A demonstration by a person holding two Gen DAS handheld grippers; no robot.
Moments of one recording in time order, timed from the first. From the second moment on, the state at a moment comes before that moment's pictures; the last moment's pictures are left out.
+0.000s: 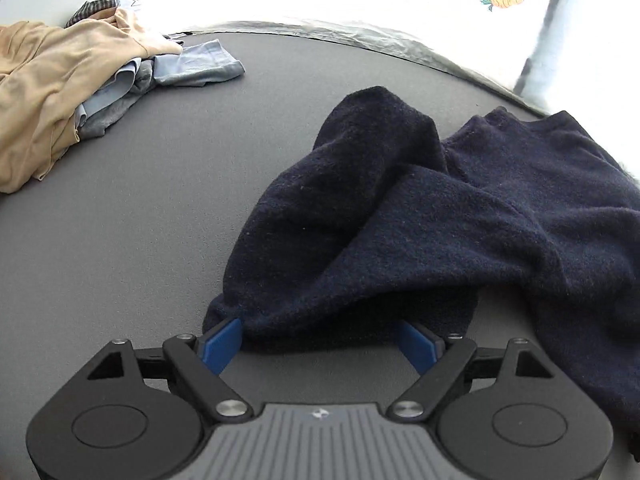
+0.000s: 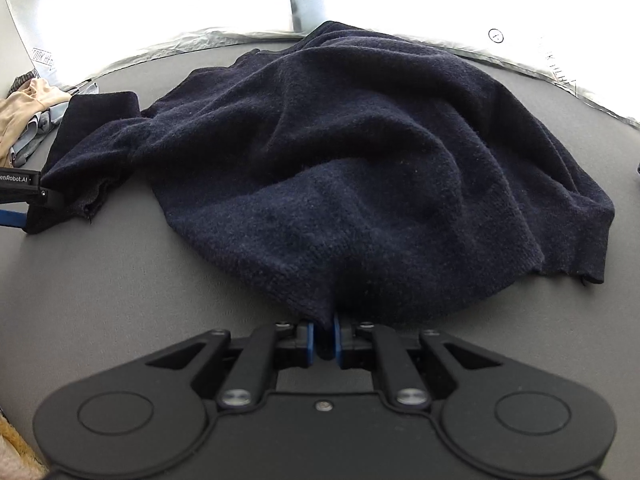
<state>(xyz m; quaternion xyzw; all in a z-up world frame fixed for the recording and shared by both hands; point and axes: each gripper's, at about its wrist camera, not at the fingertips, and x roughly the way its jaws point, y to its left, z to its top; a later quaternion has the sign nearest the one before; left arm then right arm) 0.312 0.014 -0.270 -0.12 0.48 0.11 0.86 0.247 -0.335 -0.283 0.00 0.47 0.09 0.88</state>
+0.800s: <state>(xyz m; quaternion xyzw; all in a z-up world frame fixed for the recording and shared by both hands) 0.225 0.050 -0.244 -0.10 0.47 0.06 0.87 0.188 -0.216 -0.243 -0.11 0.41 0.29 0.86</state>
